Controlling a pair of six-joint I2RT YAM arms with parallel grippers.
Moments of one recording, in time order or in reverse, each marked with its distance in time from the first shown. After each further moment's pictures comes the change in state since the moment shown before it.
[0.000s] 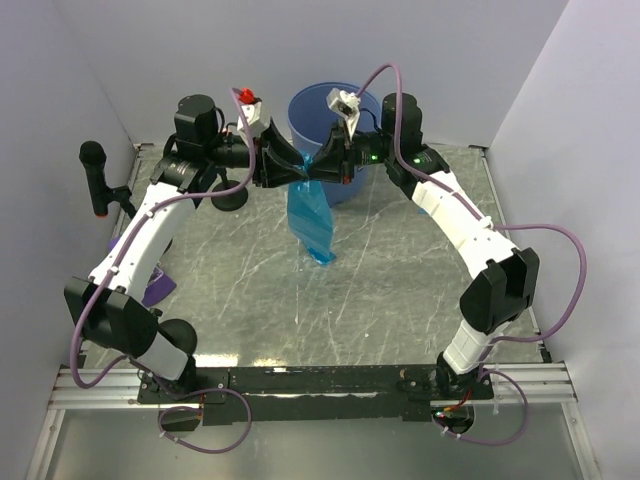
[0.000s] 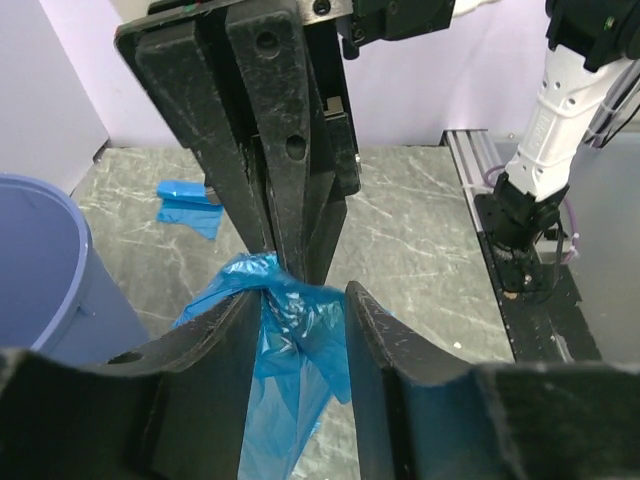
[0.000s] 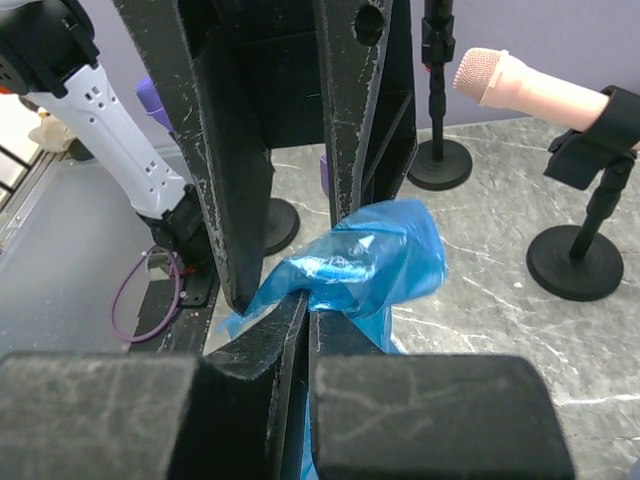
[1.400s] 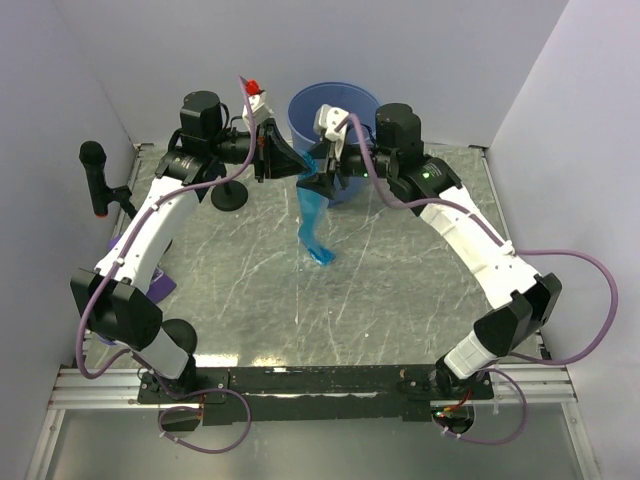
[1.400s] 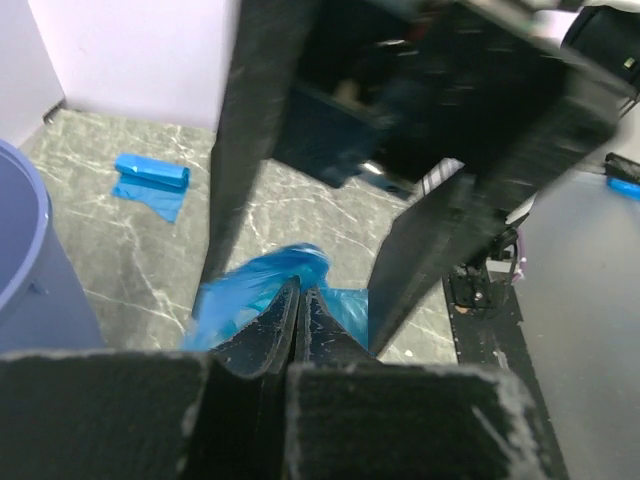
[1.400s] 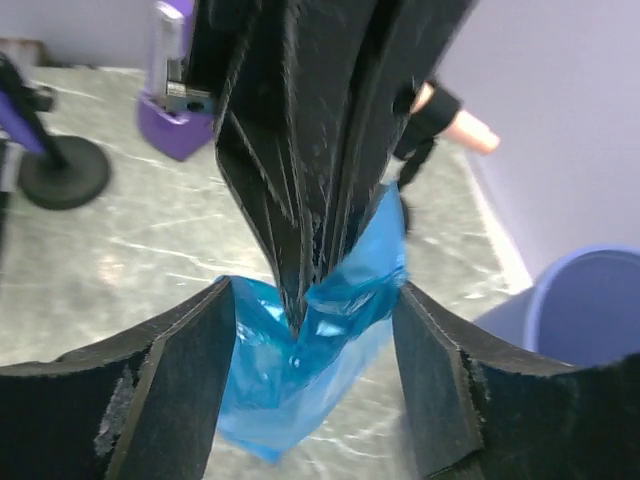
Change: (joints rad) left arm -0.003 0.051 0.054 -0.039 -0.005 -0.132; right arm 0.104 -0.134 0.005 -0.274 0.455 -0.481
